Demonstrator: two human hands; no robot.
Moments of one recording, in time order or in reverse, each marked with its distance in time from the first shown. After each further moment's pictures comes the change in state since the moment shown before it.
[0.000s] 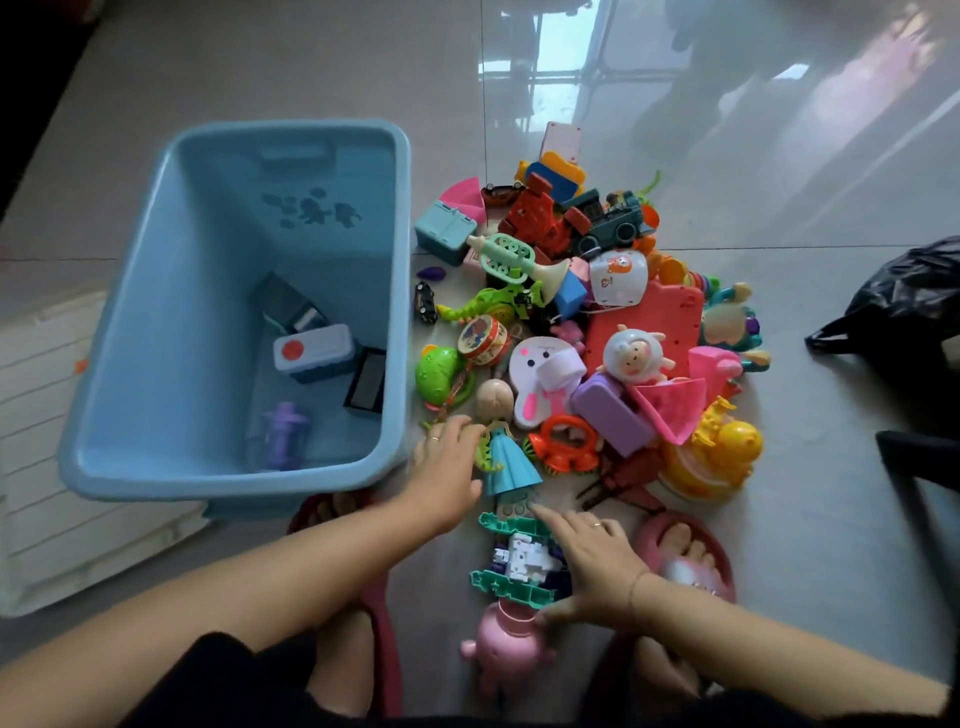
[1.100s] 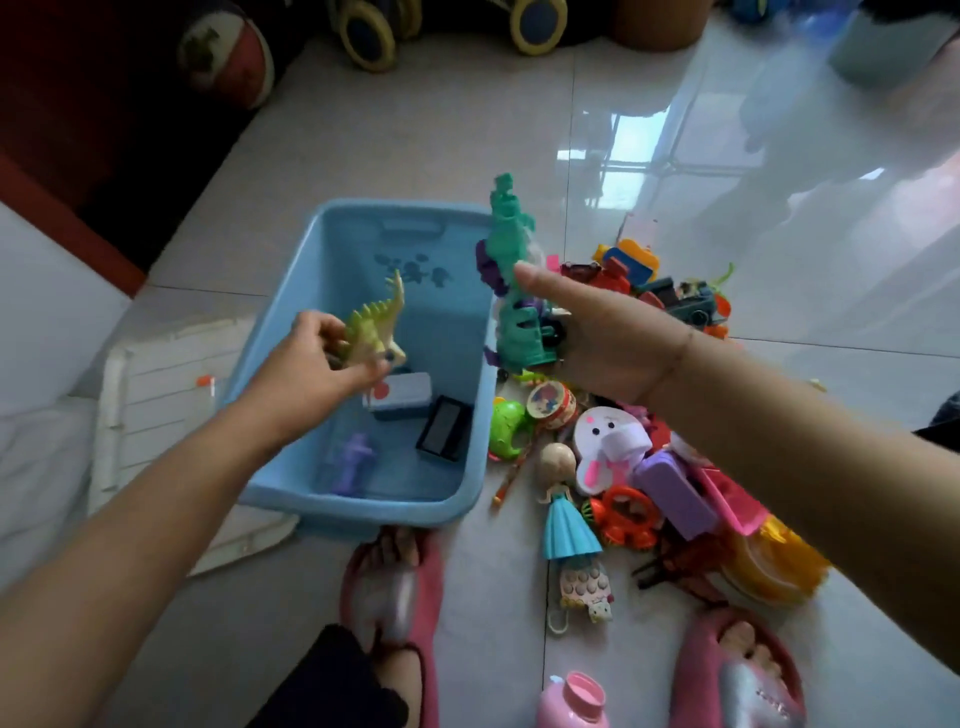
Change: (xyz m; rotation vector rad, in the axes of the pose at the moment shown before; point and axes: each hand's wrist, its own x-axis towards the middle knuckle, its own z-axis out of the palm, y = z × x) left_hand -0.061 -0.081 -0.213 -0.643 0.531 -0.279; right_hand 0.044 -0.131 -0.276 1.481 -0.123 -0.346
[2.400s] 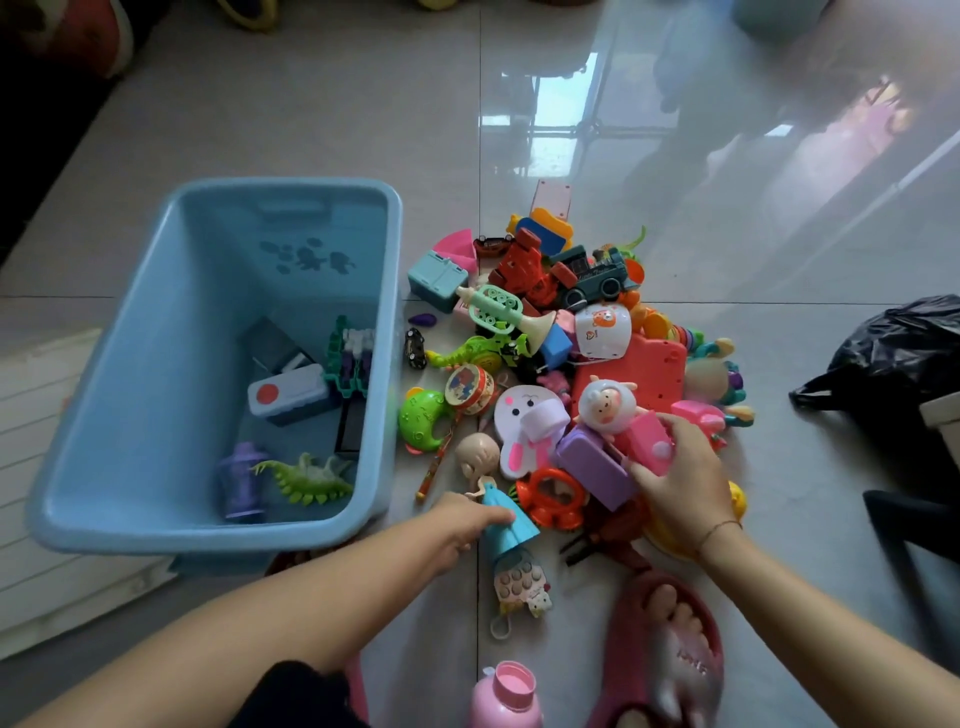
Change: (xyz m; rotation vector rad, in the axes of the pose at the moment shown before) left_hand -0.057 -0.035 0.256 -0.184 -0.594 -0.730; right_hand -0.109 0.162 -0.171 -1.034 1.066 -0.022
